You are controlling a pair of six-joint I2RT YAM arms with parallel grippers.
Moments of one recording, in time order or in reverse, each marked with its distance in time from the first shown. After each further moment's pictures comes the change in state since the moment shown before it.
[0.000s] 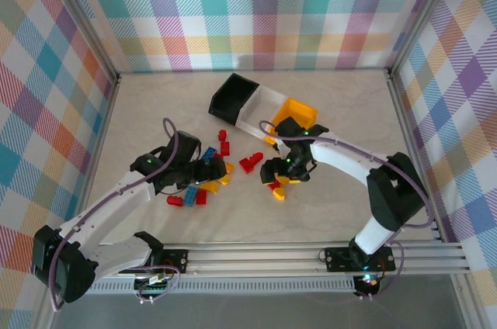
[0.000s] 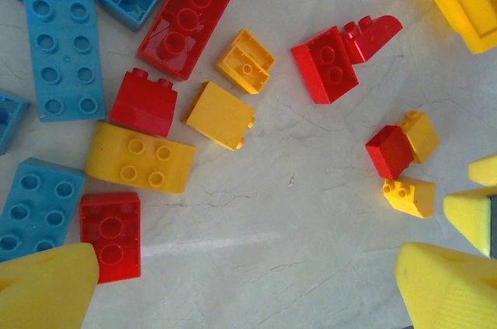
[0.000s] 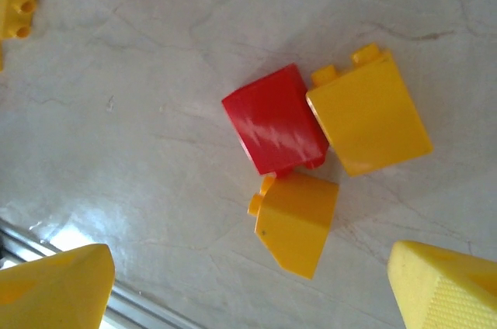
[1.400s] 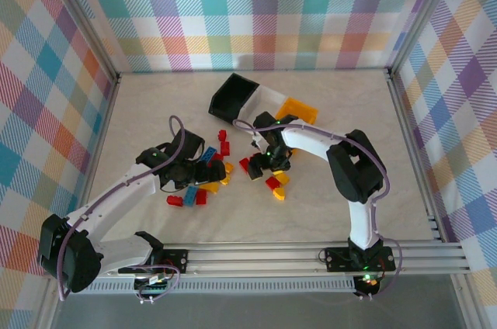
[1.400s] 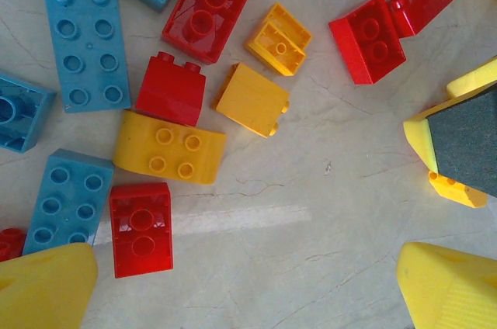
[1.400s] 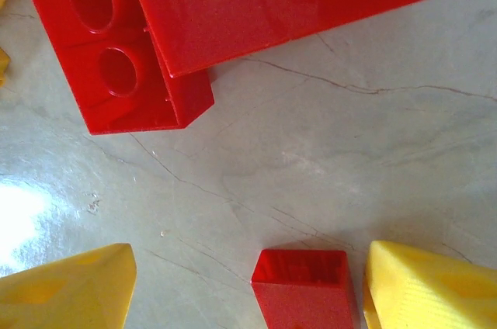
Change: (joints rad) left arm 0.021 0.083 0.037 -0.061 -0.002 0.072; right arm 0.041 0.327 0.267 -0.032 0.028 -0.190
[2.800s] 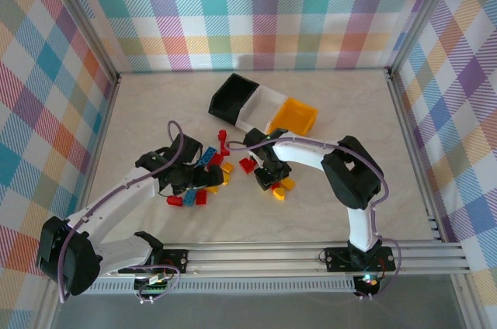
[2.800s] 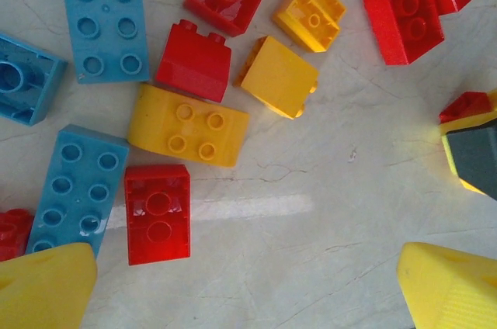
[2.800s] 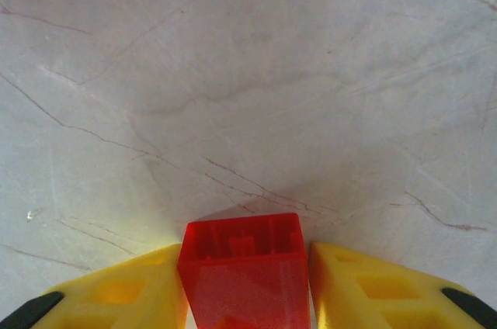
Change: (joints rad) left arm 0.016 -0.020 -0.063 0.003 0.014 -0.005; right arm 0.127 -0.024 -0.084 -0.008 0.304 -0.048
